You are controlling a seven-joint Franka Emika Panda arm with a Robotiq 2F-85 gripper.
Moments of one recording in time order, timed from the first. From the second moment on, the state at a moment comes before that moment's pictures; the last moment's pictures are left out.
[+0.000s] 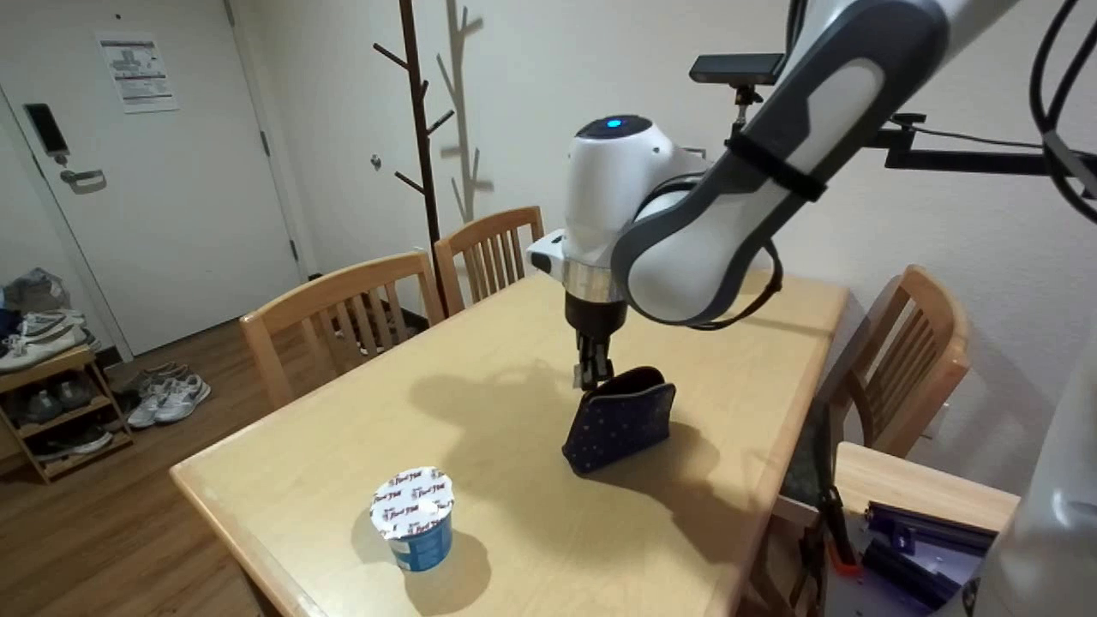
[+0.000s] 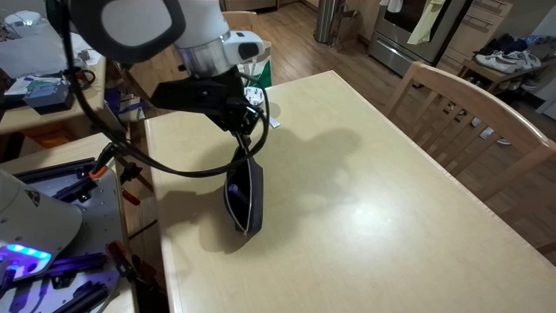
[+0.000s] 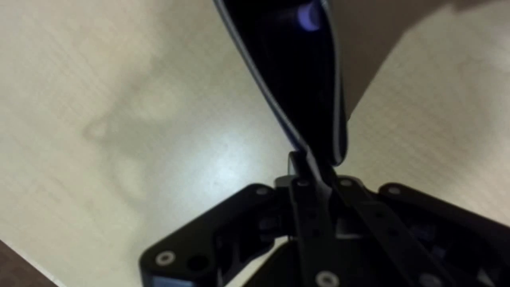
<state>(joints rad) -0.09 -0.08 -0.06 -2.62 -0.34 2.68 -0.50</state>
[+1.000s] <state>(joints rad) -0.10 -0.31 -0.18 -2.78 -0.50 2.66 -0.59</state>
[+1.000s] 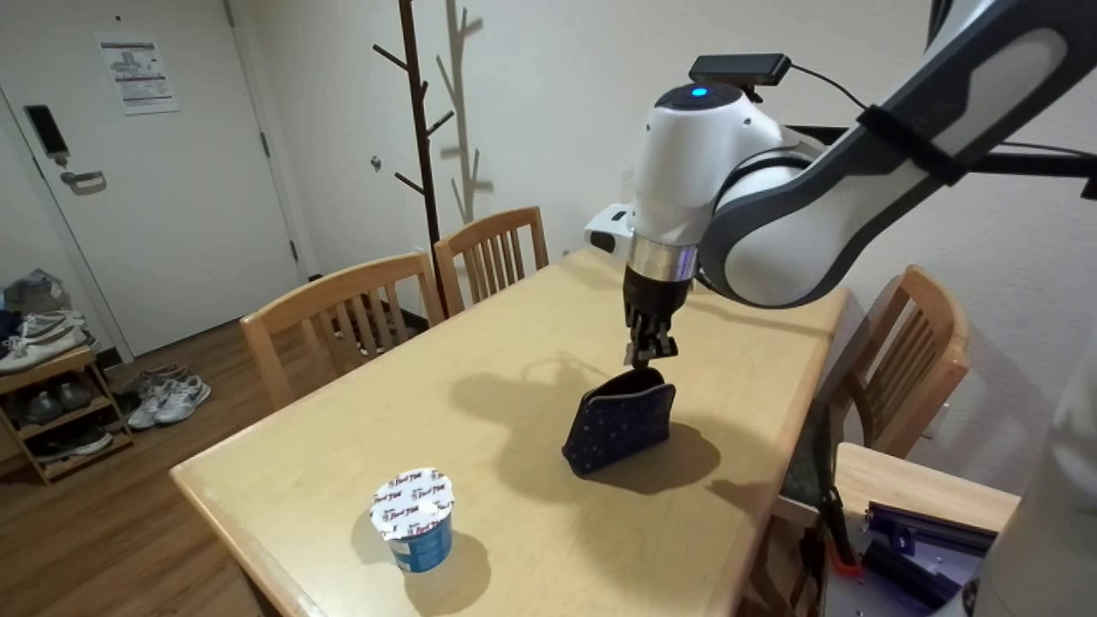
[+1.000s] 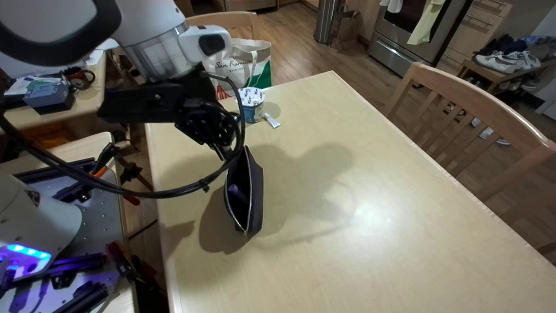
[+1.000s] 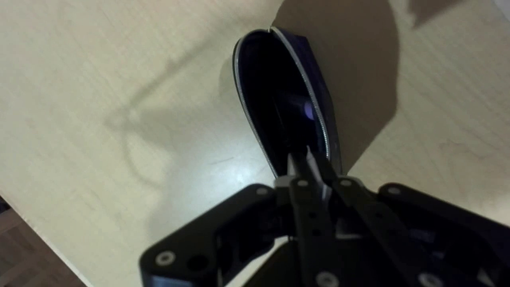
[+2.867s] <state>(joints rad) 0.11 -0.11 -0.47 -2.77 0.17 2.74 -1.51</state>
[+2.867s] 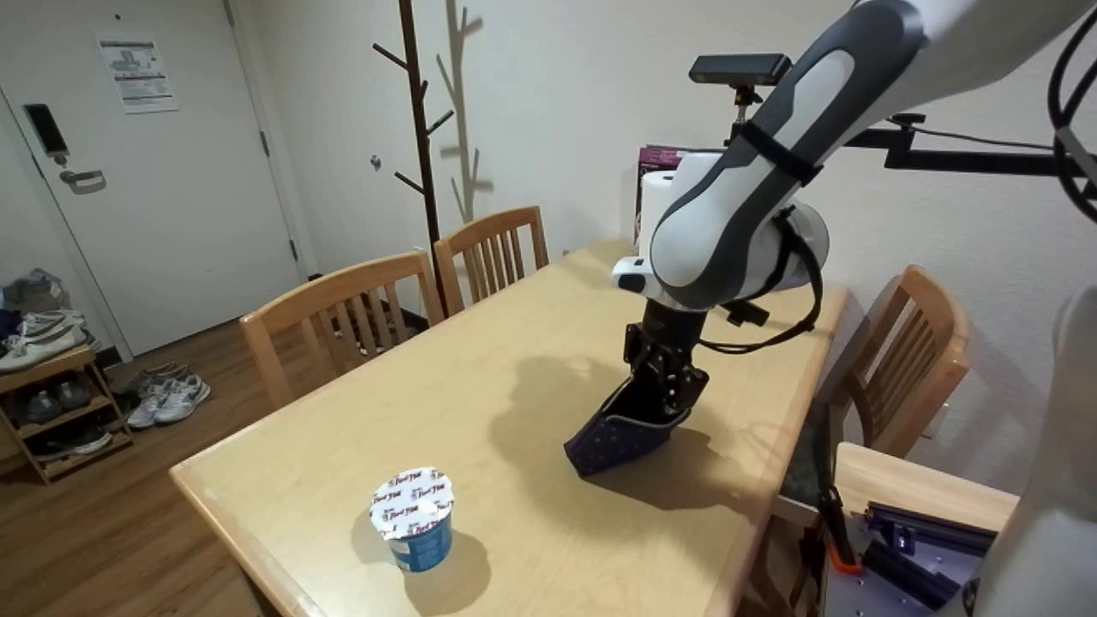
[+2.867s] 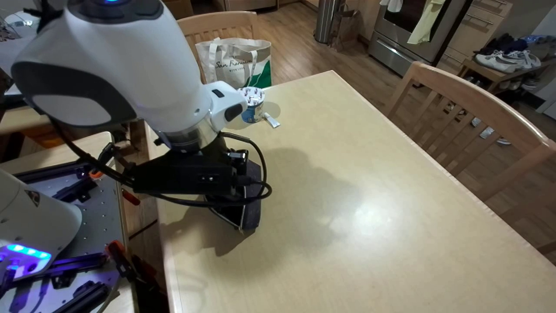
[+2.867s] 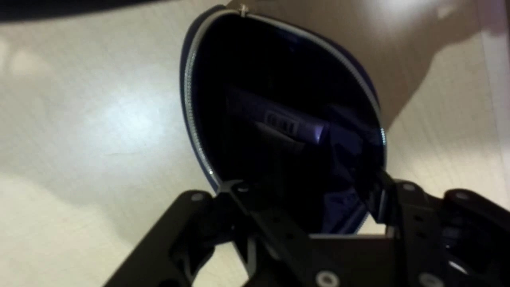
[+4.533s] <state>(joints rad) 0.04 -0.26 -0.11 -2.67 0.00 2.44 -1.11</state>
